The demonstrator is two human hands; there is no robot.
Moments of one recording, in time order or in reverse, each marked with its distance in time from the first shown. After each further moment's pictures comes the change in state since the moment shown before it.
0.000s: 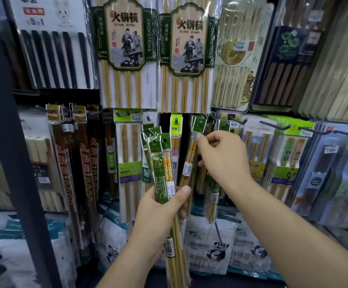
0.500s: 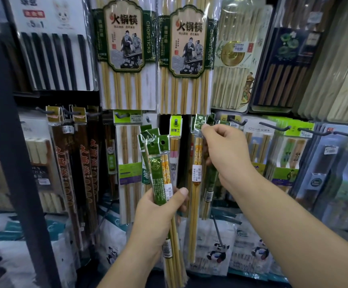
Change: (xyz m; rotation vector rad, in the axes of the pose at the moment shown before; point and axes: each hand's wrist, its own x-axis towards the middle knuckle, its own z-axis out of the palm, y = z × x) left_hand 0.000 0.001 0.000 0.013 0.080 -0.052; right_hand 0.008 -0.013 -0.001 0.419 -0.011 0.121
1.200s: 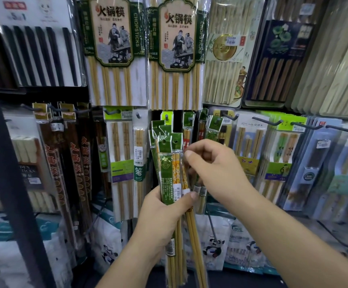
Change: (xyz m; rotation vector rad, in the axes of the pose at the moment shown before) left_hand -0.008 0.003 0.020 0.033 -0.161 0.019; right_hand -0.039 0.017 -0.021 -0.097 -0.257 -0.091
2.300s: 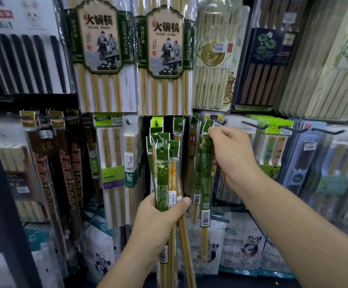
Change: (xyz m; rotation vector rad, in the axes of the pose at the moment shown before) left_hand 0.002 -0.004 0.005 0.053 0.061 -0.063; right_hand 0.046 0.006 -0.035 0.057 0.282 0.138
